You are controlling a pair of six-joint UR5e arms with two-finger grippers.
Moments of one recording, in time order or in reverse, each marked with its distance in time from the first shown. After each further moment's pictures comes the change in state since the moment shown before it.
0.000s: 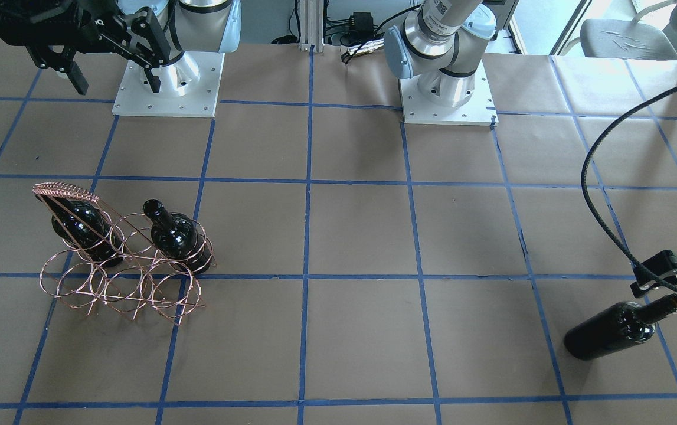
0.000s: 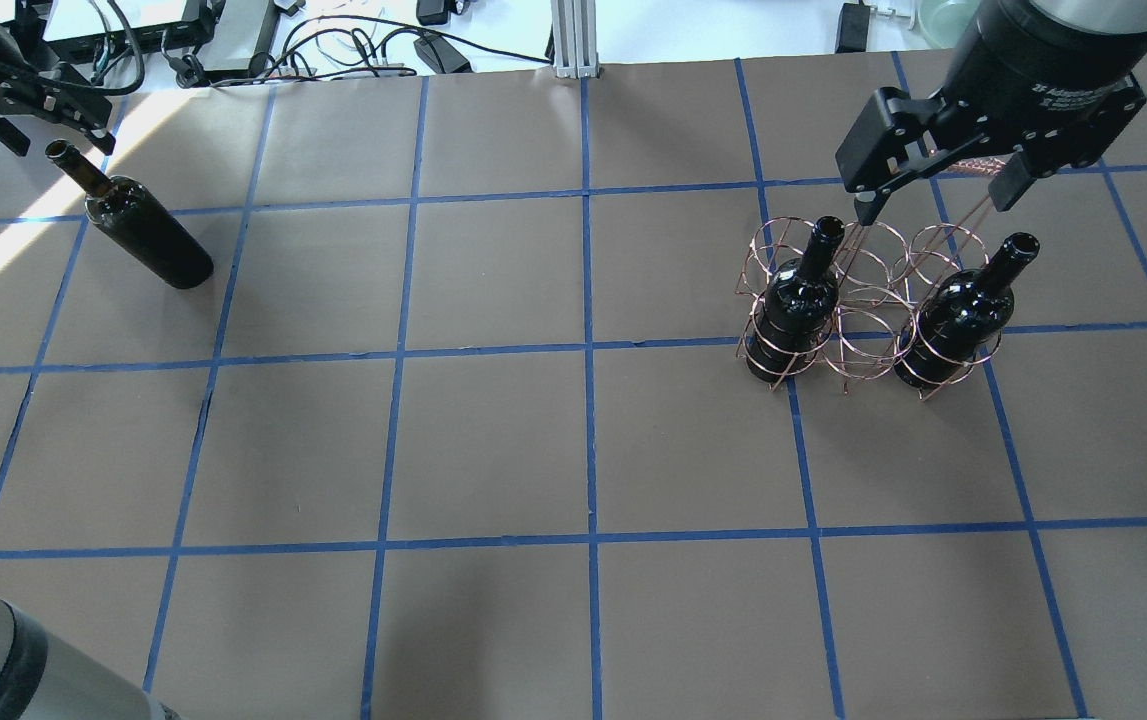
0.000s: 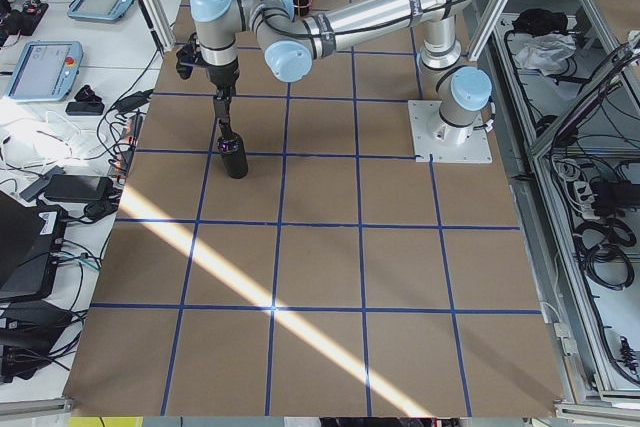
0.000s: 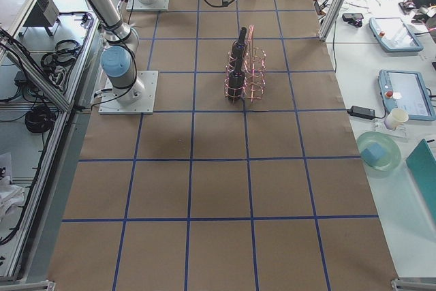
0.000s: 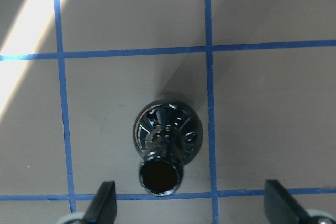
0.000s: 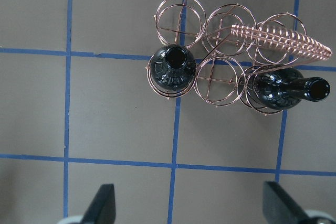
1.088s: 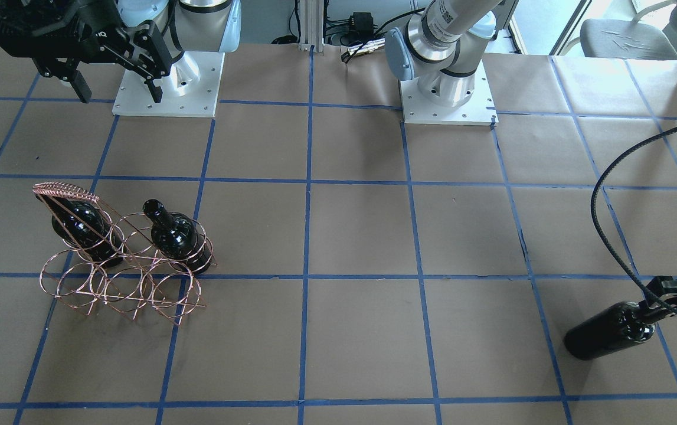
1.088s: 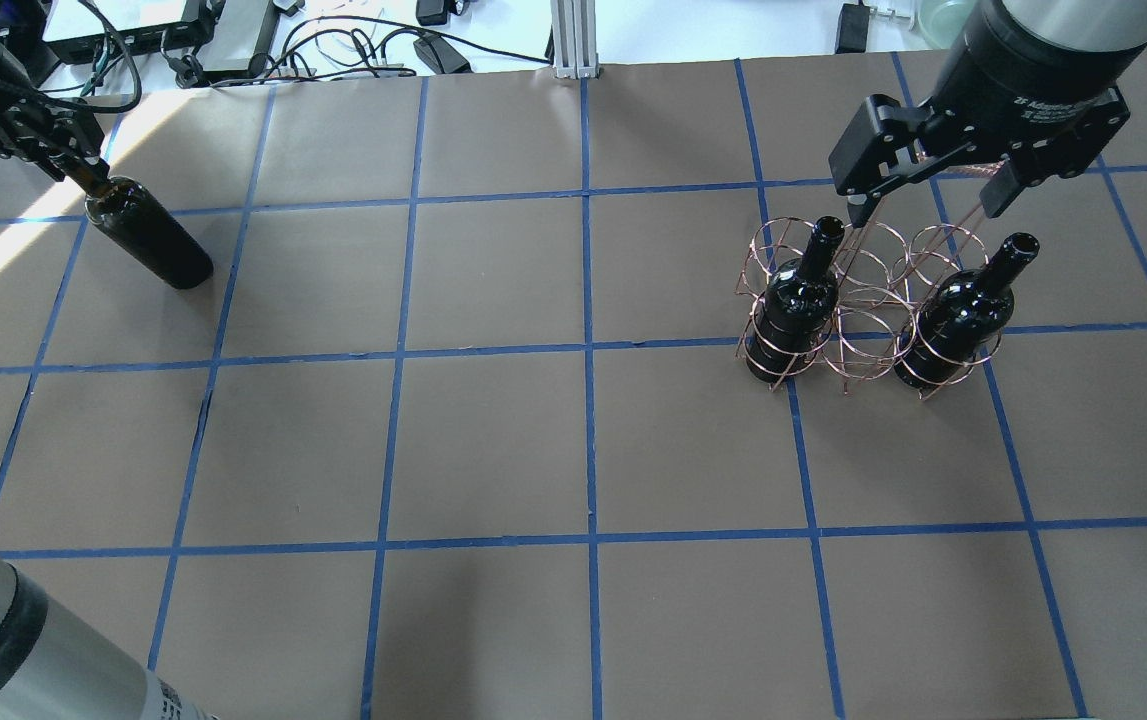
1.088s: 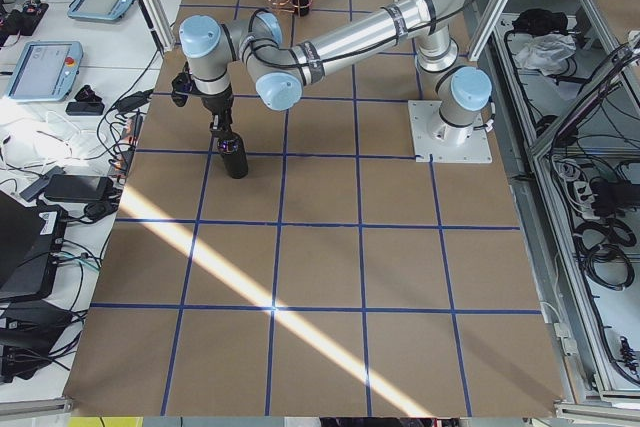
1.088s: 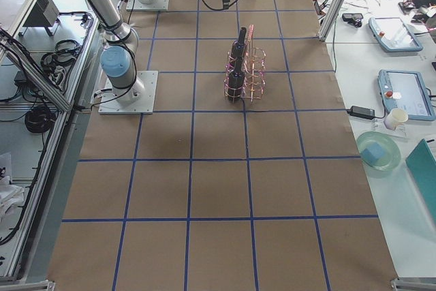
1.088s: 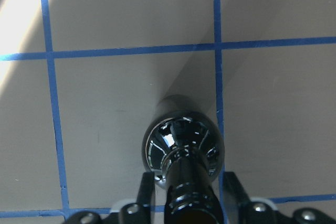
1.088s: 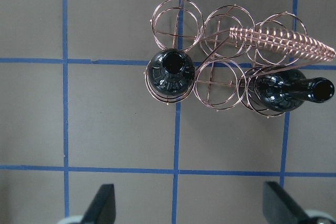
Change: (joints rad) left arm 0.020 -0.058 0.012 0.003 -0.026 0.024; right arm 0.000 0.000 0.028 -0.040 0.000 0.023
